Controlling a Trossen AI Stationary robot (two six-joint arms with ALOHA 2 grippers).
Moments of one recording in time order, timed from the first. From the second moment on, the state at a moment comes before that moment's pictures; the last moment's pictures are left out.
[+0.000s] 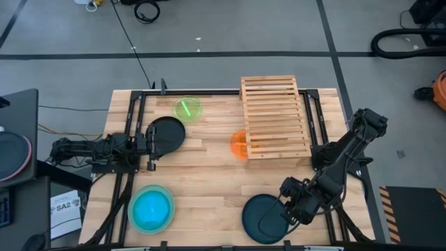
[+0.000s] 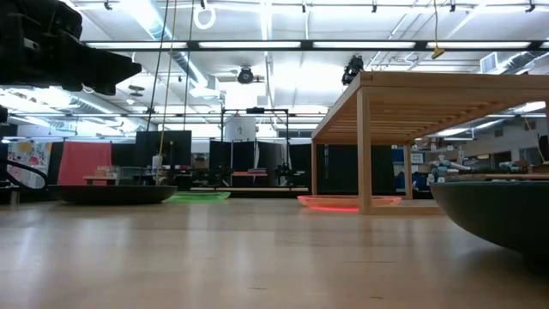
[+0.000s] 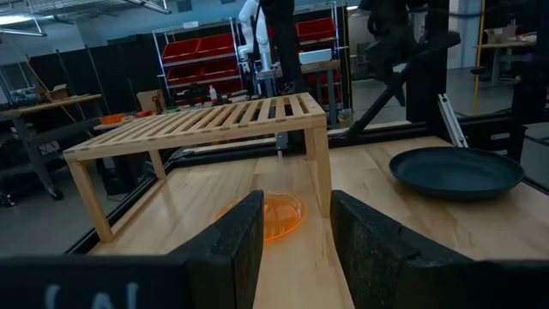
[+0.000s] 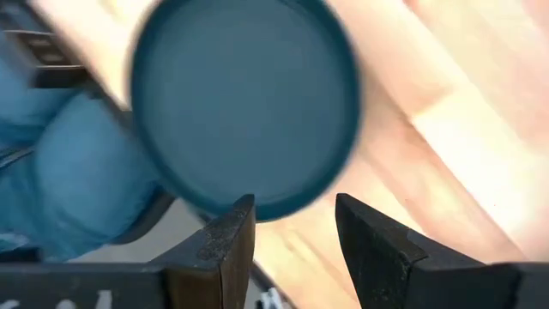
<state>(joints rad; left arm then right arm) -0.06 0.01 0.01 0.07 -0.13 0.14 0.84 1.48 1.18 -0.98 0.09 1.62</state>
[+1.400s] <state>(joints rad) -0.06 0.01 0.01 0.07 -0.13 0.14 0.84 1.49 0.73 -0.45 0.09 1.71</state>
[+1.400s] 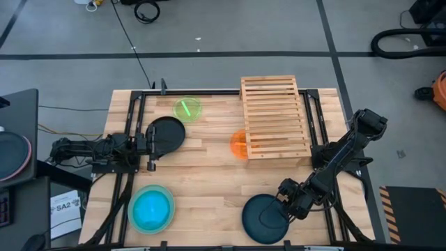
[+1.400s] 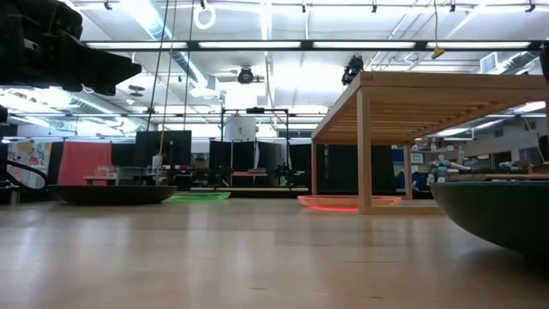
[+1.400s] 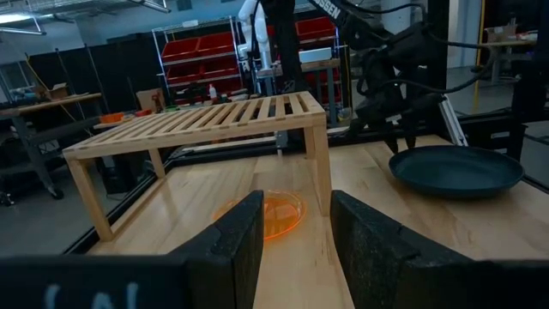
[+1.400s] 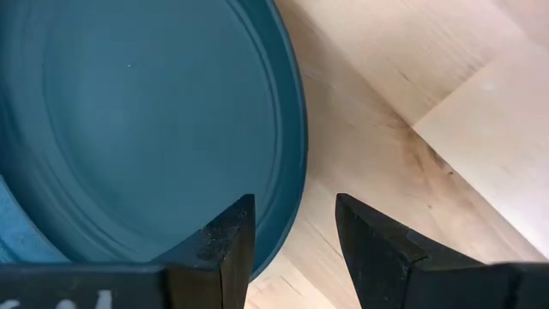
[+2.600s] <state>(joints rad) -0.06 0.01 0.01 0.06 -0.13 0.14 0.84 1.57 0.71 -0.37 0.05 1.71</state>
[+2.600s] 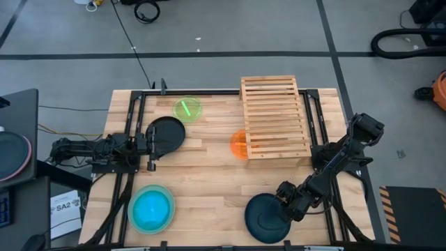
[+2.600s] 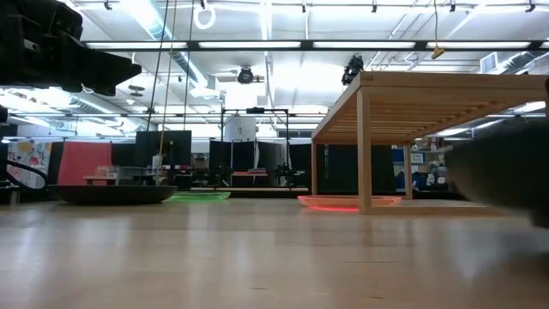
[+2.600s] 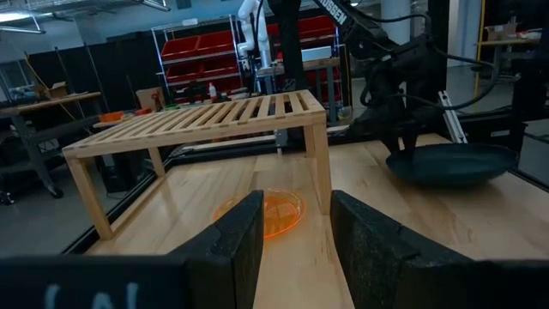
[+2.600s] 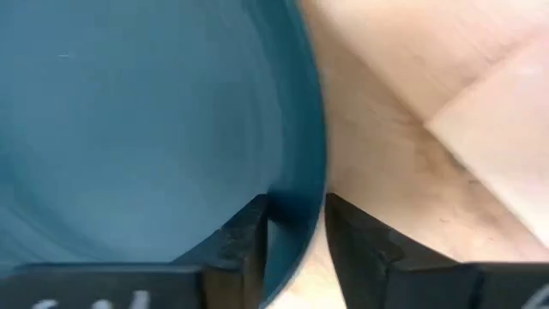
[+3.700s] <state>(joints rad) -0.06 0.01 0.01 0.06 -0.13 0.14 0.66 1.56 1.01 -0.27 -0.18 1.35</state>
